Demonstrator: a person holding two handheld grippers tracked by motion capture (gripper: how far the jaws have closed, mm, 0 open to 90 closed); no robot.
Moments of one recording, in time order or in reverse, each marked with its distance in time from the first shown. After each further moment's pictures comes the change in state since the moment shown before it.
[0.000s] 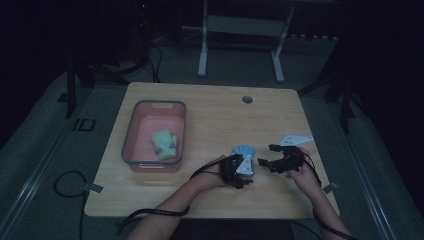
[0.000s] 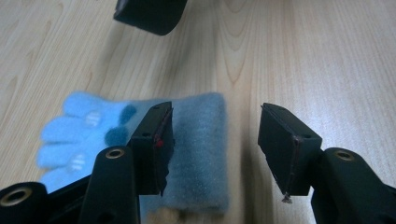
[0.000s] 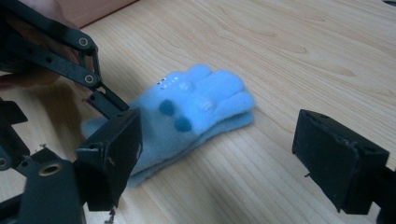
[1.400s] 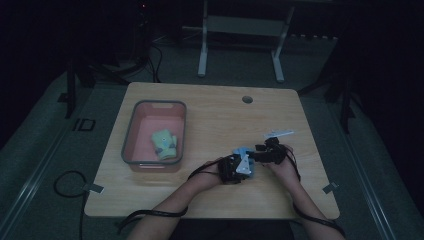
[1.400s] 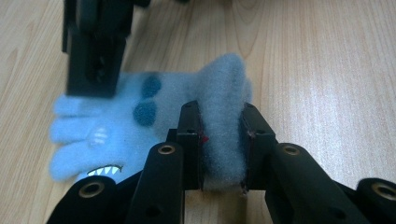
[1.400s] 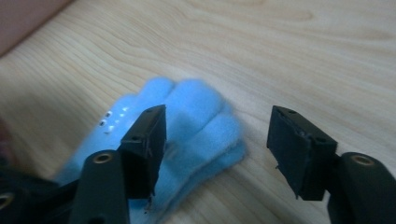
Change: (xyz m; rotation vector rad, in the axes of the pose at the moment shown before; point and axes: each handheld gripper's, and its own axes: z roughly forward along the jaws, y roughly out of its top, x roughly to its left) left arm 0.003 -0.006 0.002 0.053 0.007 -0.039; right arm -0.007 0.007 0.063 0.093 -0.064 0.196
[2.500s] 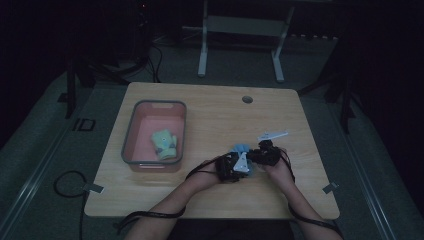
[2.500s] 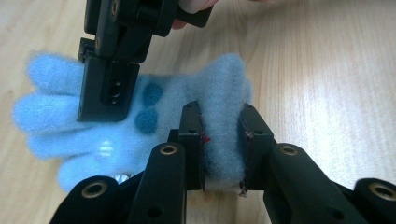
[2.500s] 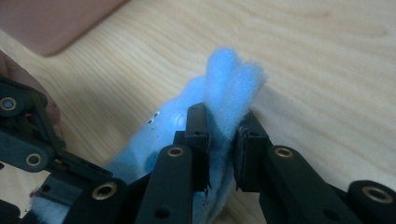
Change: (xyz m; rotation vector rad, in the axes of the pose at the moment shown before) left arm 0.003 0.004 -0.021 -0.022 0.020 -0.023; right arm 0.027 0.009 -0.004 -0.019 0.098 -0.062
